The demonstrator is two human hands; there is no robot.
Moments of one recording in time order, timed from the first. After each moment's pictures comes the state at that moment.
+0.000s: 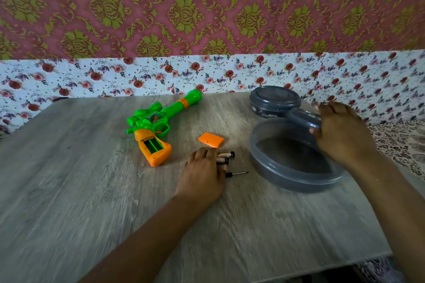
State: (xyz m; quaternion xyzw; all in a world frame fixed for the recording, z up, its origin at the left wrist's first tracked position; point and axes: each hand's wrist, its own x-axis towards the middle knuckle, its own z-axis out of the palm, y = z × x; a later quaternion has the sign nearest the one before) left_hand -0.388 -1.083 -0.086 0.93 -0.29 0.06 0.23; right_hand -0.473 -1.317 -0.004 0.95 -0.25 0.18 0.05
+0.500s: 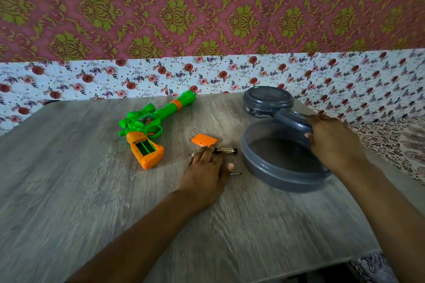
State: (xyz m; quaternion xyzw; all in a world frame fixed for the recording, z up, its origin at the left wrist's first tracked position) left_hand -0.378 -1.097 -0.098 0.91 -0.37 0.03 0.17; right_hand -0.478 -1.318 -0.017 0.95 -0.24 0.18 0.07
